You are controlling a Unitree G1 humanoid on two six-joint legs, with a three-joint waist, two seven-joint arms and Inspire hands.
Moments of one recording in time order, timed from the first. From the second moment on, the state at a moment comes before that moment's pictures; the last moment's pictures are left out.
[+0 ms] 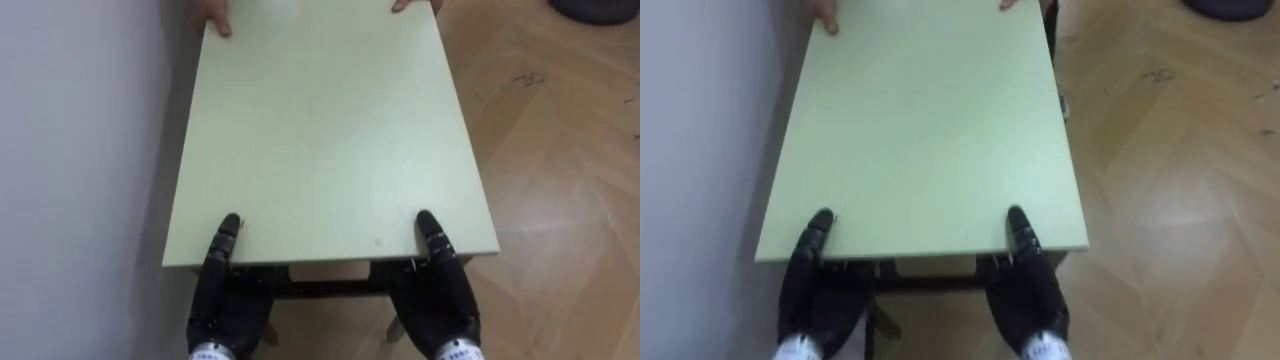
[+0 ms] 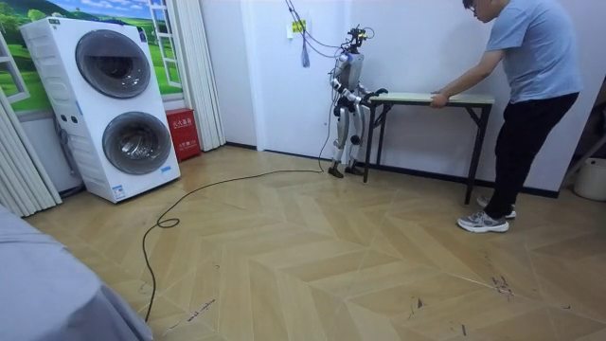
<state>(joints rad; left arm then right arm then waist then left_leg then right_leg) 0.36 0.21 -0.39 0.05 -1.51 -0.18 -0.08 0.31 -0.28 0.46 0.11 1.61 -0.25 0.22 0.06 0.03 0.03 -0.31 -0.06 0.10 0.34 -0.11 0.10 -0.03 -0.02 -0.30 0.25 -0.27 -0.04</state>
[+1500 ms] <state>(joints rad) 0.35 0.21 -0.41 0.15 -1.49 -0.16 -0.09 0.36 -0.28 0.44 0.16 1.63 -0.21 0.21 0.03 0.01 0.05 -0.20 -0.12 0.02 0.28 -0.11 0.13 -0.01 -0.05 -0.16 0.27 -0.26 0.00</state>
